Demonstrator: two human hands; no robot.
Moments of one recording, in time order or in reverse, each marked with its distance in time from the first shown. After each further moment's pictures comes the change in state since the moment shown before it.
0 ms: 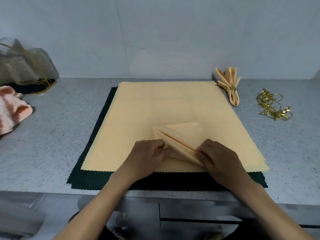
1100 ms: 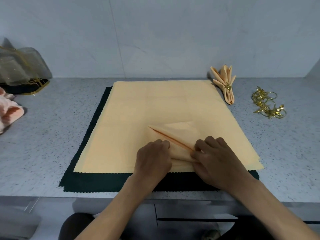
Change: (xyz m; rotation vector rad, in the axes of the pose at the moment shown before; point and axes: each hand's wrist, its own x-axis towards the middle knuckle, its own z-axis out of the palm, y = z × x) left_hand 0.008 0.033 0.033 0.430 0.117 -0.072; right_hand -0.001 0.000 -0.011 -0.449 -0.019 -0.243
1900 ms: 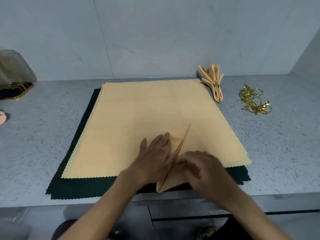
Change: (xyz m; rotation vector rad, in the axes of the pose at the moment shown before) left_hand 0.012 0.002 0.002 -0.001 -0.491 0.192; right_hand -0.012 -0.034 -0.032 0.798 -0.034 0.265
